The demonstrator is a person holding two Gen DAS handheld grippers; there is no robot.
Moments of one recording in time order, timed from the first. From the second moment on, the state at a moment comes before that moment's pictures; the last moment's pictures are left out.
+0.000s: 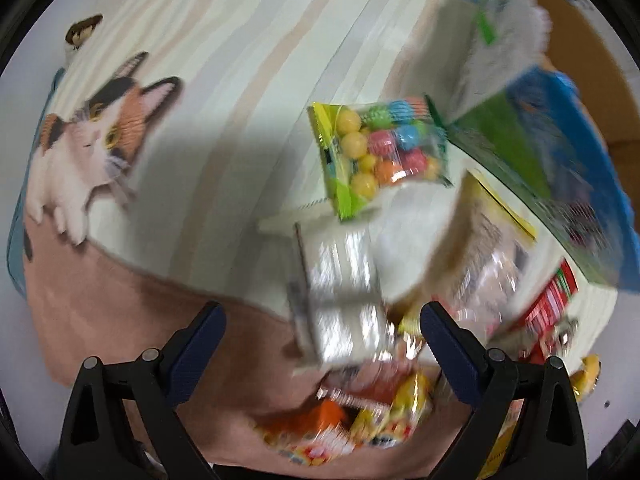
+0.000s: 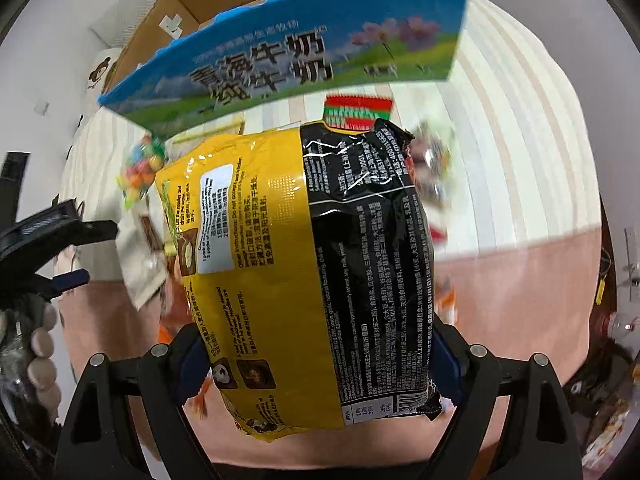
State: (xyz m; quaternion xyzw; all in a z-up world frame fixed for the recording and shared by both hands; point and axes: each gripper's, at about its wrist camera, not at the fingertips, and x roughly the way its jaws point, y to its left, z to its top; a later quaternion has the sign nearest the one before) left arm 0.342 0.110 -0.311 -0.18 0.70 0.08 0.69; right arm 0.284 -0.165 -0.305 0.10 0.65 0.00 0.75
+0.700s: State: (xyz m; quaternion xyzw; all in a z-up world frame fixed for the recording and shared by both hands) left arm 0.255 0.066 -0.293 -0.10 0.65 0.10 0.74; right arm 0.331 -0.192 -0.289 0.10 0.65 0.07 0.75
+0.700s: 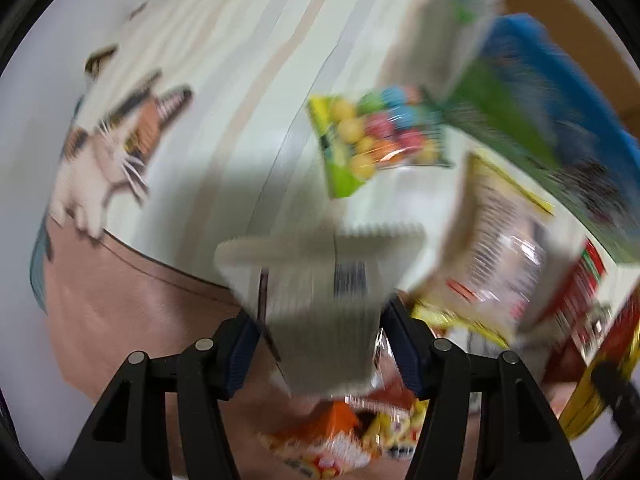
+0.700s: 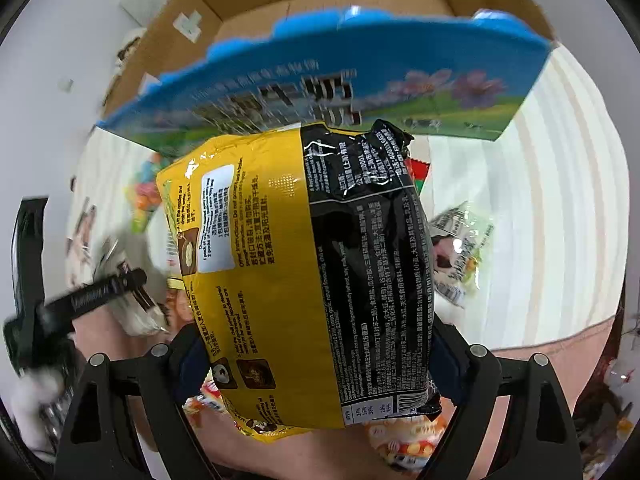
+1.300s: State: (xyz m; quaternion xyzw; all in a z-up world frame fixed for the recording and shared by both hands) left arm 0.349 -0.051 -0.089 -0.02 0.55 -0.09 0.83; right arm 0.412 -0.236 -0.160 0.18 0.55 0.07 0.81
